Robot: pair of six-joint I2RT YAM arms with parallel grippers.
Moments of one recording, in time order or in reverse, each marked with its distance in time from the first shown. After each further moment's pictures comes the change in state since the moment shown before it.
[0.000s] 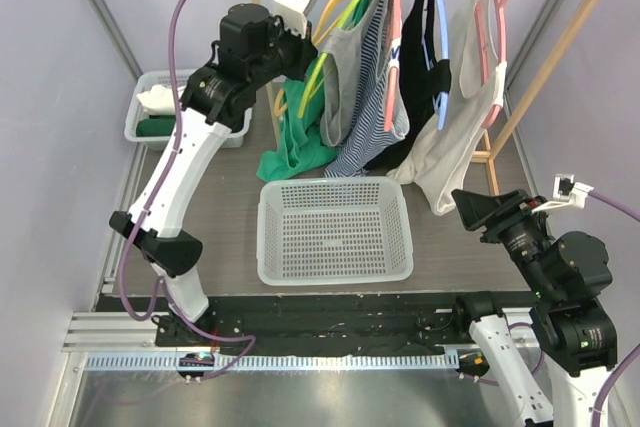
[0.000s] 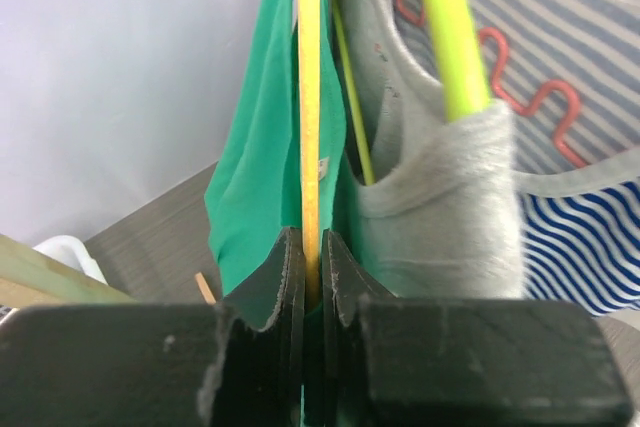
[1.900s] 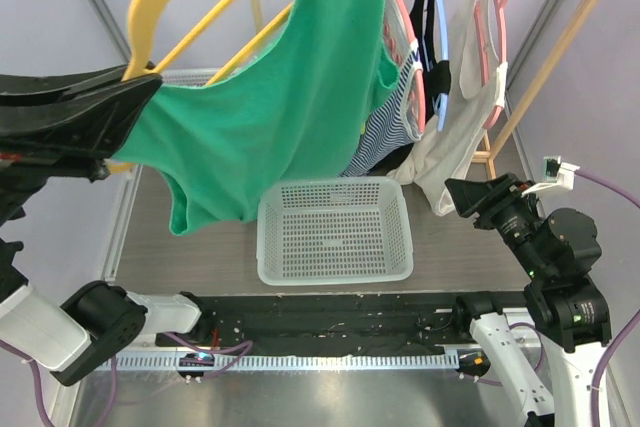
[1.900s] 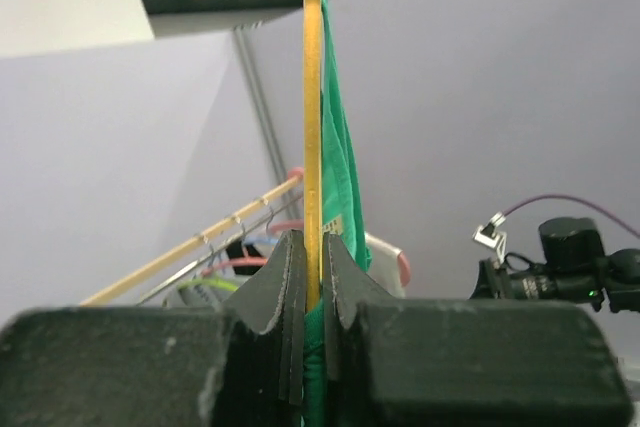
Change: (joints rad) left arm -0.027 -0.488 0.385 -0.090 0.412 -0.060; right arm 0.000 0.097 0.000 0.051 -0.023 -0.017
